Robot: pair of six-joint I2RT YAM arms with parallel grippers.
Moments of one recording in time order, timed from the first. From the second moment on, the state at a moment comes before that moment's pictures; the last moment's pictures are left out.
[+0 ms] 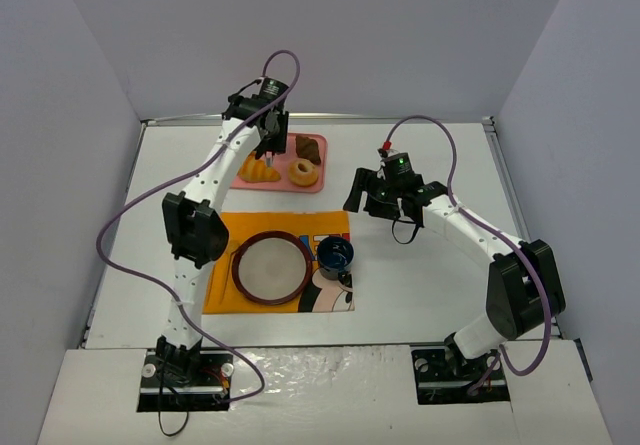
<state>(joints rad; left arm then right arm) -0.41 2.26 2.42 -1.13 -0.19 -0.25 0.44 1.52 1.05 -0.34 -0.15 0.58</state>
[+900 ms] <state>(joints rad) -0.54 1.35 1.59 -1.22 -0.22 -0.39 0.29 1.63 1.25 -0.31 -0.06 0.65</state>
